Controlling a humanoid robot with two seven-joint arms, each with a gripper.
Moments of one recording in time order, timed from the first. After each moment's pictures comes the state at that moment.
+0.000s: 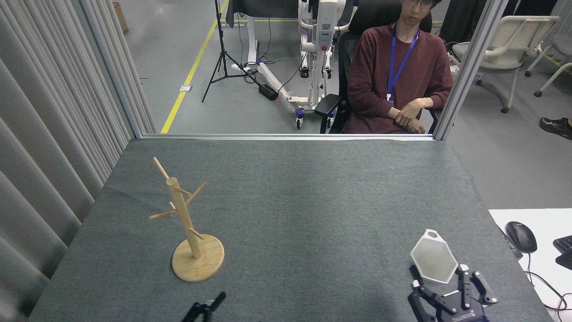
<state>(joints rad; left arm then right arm) 0.24 -0.02 -0.10 -1.56 -1.79 -0.55 0.45 0.17 -0.01 -0.29 -1.64 1.64 -0.55 -0.35</state>
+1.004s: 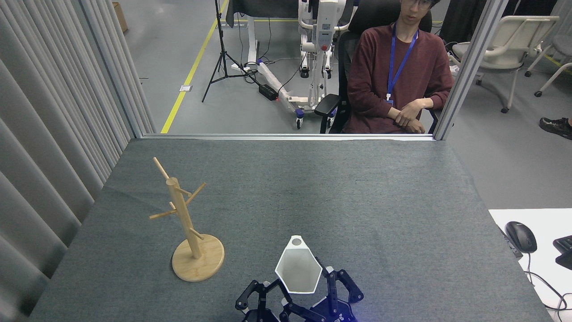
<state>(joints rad) 0.07 -0.08 -0.30 -1.45 -1.96 -0.45 0.35 0.20 0.19 0.21 -1.68 1.89 -0.38 -0.34</state>
